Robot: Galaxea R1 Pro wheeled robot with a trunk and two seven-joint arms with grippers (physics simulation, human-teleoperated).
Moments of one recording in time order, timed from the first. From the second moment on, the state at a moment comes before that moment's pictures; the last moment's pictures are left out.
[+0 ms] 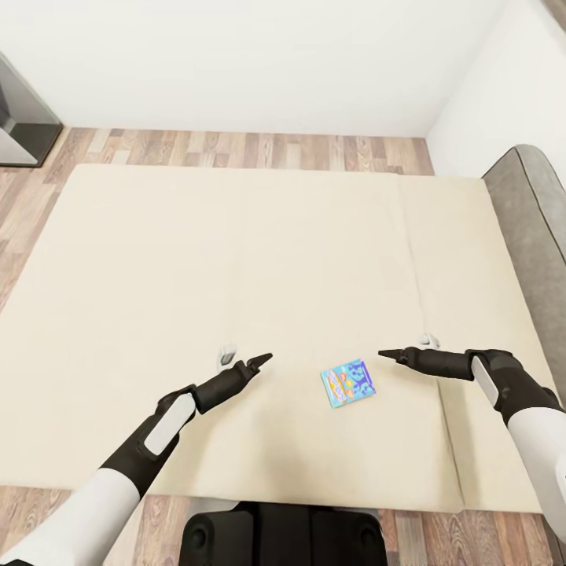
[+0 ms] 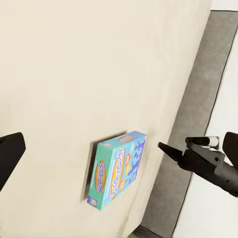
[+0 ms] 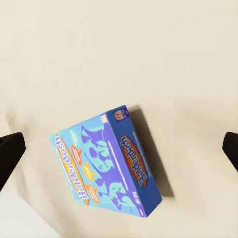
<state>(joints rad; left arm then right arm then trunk) -0.69 0.07 -0.34 -0.85 1.10 0.45 -0.46 -0.96 -0.35 -0.11 -0.55 -0.11 0.71 0.99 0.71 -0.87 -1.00</state>
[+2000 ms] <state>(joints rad) -0.76 0.00 -0.34 -0.70 1.10 0.47 -0.49 -0.96 -0.34 -0.11 -0.55 -0.12 0.65 1.00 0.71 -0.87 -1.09</state>
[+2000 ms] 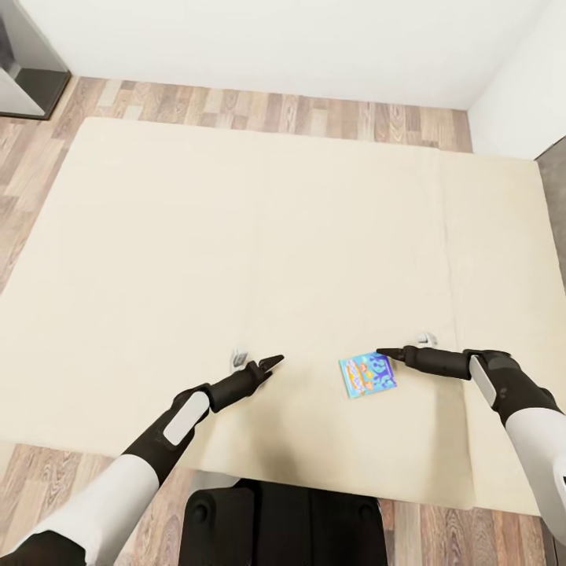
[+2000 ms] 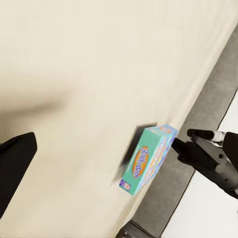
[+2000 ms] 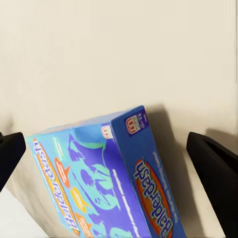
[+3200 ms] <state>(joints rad) -0.77 -0.01 -0.34 -0.69 1.09 0.47 -0.49 -0.95 -0.35 -0.16 -0.56 -0.12 0.60 0.99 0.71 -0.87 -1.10</state>
